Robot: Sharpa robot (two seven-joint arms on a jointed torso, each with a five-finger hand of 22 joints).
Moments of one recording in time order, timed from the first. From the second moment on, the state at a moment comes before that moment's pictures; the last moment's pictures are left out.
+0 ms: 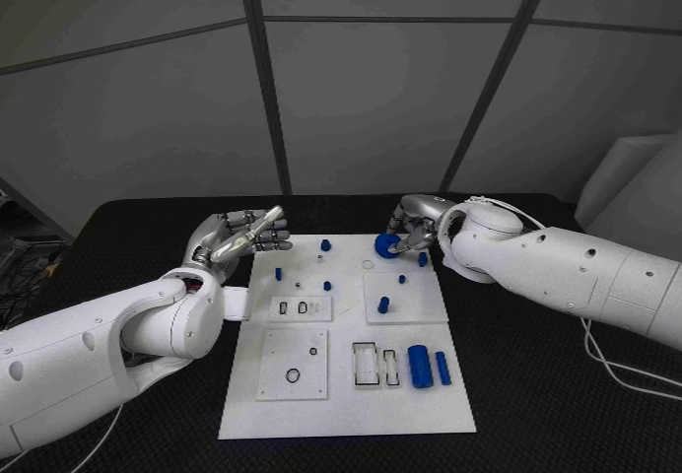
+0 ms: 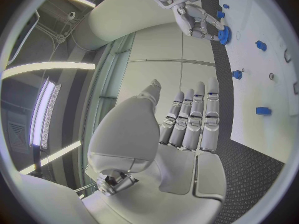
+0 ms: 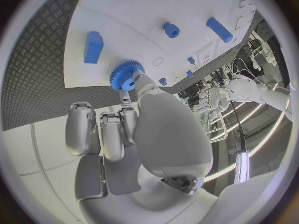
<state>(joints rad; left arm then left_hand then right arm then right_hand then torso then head) 1.10 -0.88 0.07 1.61 -0.04 -0.51 0.45 1.35 -0.06 0.16 0.16 0.05 0.91 0.22 0.11 0.07 0.99 0.17 0.11 0.07 1.07 0.12 0.17 0.11 0.18 0.96 0.22 0.36 0.17 1.25 -0.64 0.05 1.23 -1.50 -0.17 -0.23 1.48 -0.06 0.12 0.17 0.25 1.04 0.14 0.18 0.08 1.45 0.03 1.37 1.31 1.47 -0.03 1.53 1.31 0.07 1.40 0.07 1.44 1.31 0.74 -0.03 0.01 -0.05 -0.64</state>
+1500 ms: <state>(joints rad) 1.10 -0.88 0.07 1.60 -0.04 -0.51 0.44 1.35 -0.06 0.16 0.16 0.05 0.91 0.22 0.11 0.07 0.99 0.17 0.11 0.07 1.07 0.12 0.17 0.11 0.18 0.96 0.22 0.36 0.17 1.24 -0.42 0.01 1.22 -1.60 -0.26 -0.25 1.45 -0.08 0.16 0.19 0.26 1.04 0.14 0.13 0.08 1.45 0.03 1.37 1.31 1.47 -0.03 1.53 1.31 0.06 1.40 0.08 1.44 1.31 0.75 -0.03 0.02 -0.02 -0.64</state>
